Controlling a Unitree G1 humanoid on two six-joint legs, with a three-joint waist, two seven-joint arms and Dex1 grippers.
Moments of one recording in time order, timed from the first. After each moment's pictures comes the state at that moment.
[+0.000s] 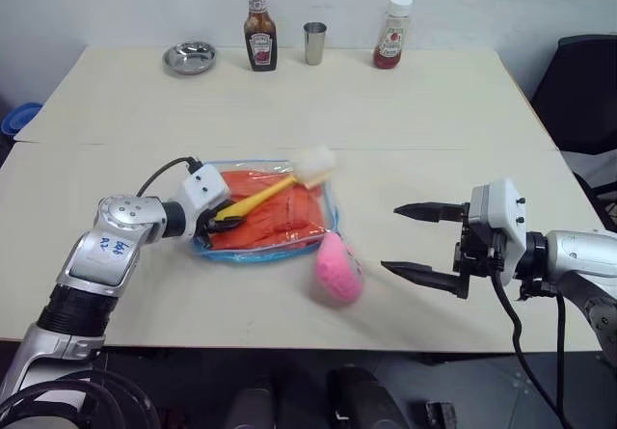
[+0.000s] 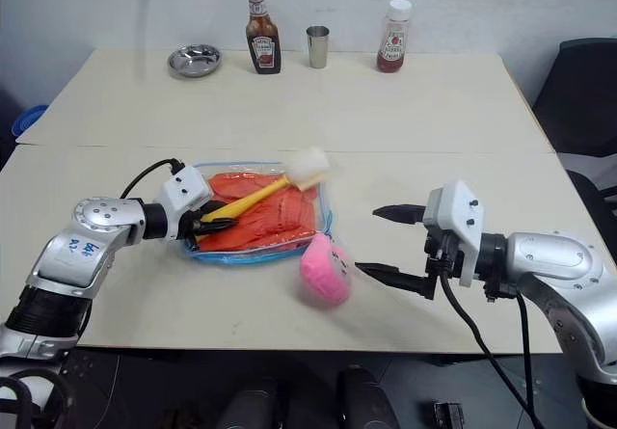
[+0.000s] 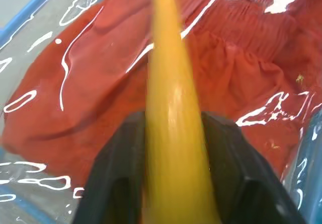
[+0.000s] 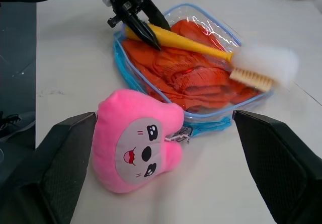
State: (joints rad) left arm -0.52 0.74 -0.07 -0.03 -0.21 0.61 -0.79; right arm -0.20 -0.89 -0.18 -0.58 0.72 0.62 0.94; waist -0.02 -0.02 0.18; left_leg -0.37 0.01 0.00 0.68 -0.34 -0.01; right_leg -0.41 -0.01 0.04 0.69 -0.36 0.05
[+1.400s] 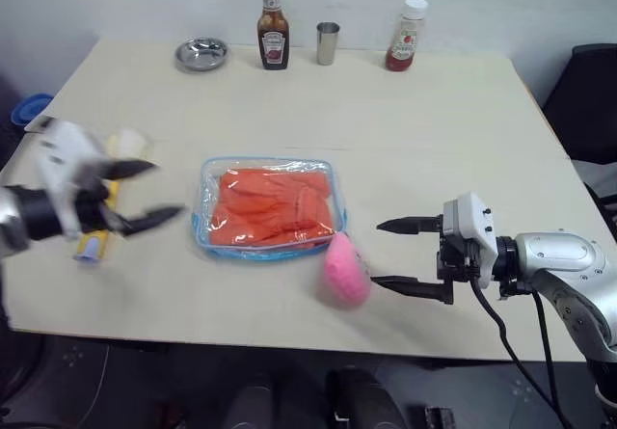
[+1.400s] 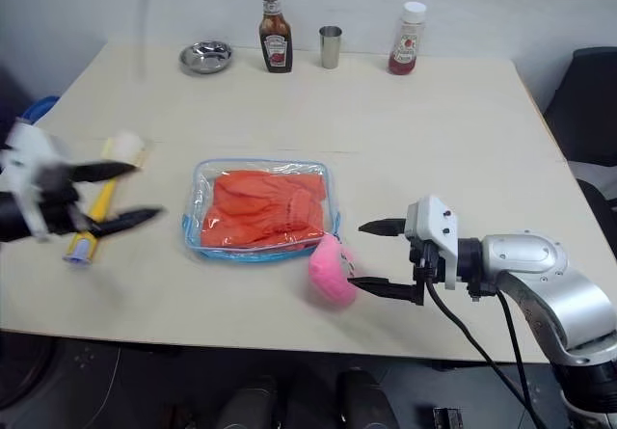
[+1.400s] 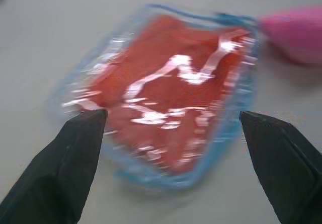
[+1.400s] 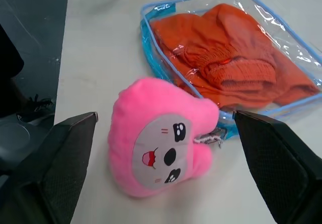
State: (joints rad) left arm -0.21 1.09 0.27 -0.39 -0.53 0.63 -1.02; right arm -0.21 -0.85 -0.07 -0.51 0.62 0.55 1.03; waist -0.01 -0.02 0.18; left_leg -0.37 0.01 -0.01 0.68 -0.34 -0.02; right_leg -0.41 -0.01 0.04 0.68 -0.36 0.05
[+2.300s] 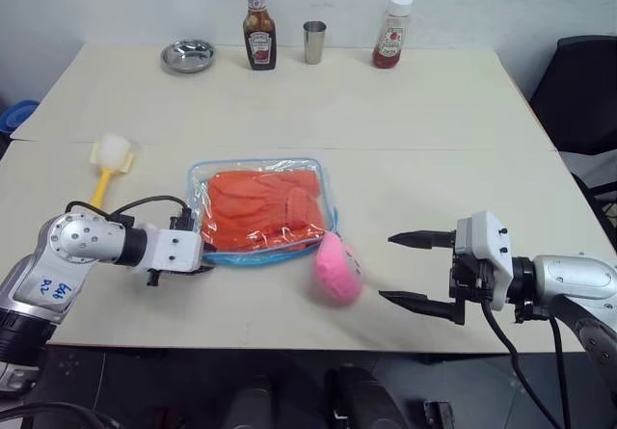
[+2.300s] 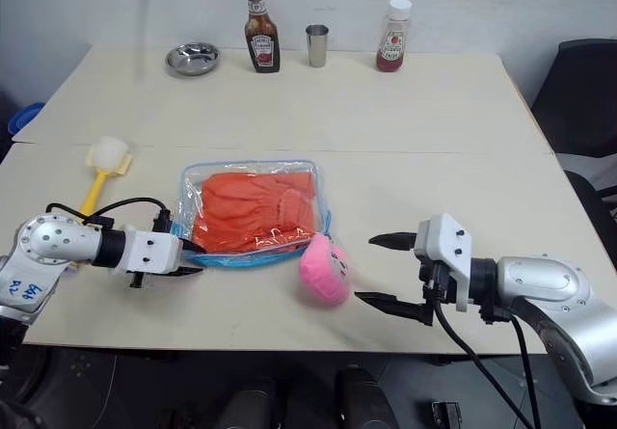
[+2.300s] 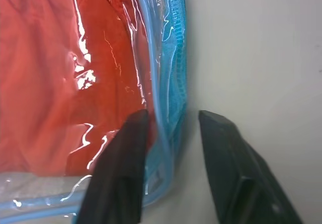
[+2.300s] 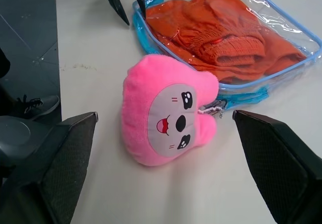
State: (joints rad) left arm -0.34 1.05 -0.12 0.05 -0.01 -0.20 -1.14; right arm -0.08 -0.88 -0.16 -0.63 0.66 0.59 0.98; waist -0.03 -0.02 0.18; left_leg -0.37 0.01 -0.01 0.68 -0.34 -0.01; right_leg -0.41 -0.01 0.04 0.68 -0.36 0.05
